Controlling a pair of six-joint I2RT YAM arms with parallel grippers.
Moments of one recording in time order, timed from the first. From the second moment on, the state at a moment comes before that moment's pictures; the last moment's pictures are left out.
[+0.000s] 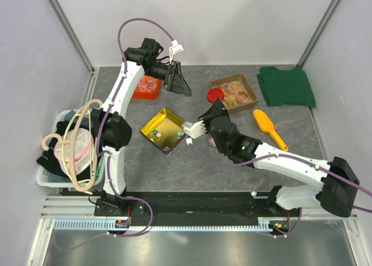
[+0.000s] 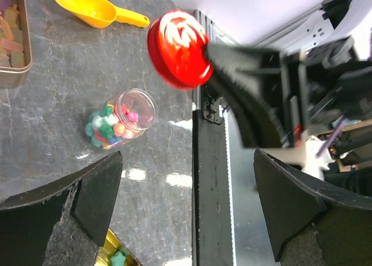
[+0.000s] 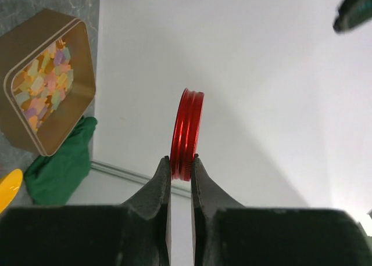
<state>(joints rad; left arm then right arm) -0.31 2.16 2.34 -1.33 1.32 0.41 0.96 1.25 0.93 0.06 0.70 -1.54</state>
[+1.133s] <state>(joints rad) -0.22 2.23 2.25 -1.26 1.45 0.34 1.06 1.67 0.77 1.16 0.64 -2.00</state>
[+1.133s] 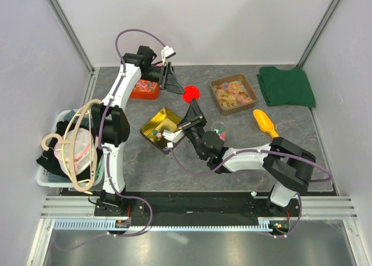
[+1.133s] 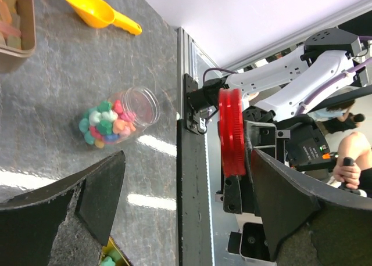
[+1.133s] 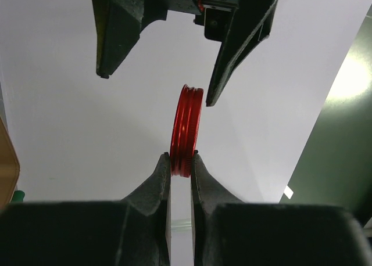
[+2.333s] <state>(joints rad) -0.24 2.11 2.09 -1.25 1.44 0.36 1.08 1.84 0.93 1.21 0.68 -2.01</state>
